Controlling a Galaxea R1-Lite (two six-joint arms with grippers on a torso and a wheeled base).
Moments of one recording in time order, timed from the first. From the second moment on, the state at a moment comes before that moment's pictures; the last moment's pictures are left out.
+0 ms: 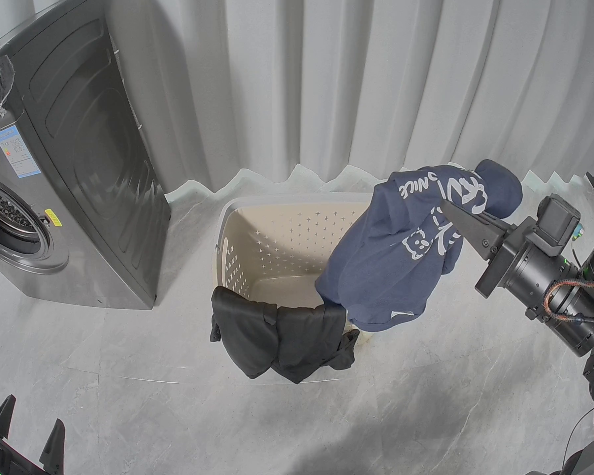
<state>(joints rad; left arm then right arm) 0.00 0.02 -0.02 0.01 0.00 -0.04 0.63 1.48 -0.45 -1.26 0.01 0.13</state>
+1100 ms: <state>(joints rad) 0.00 0.02 -0.02 0.01 0.00 -0.04 0.64 1.48 -0.48 -1.29 0.02 0.13</state>
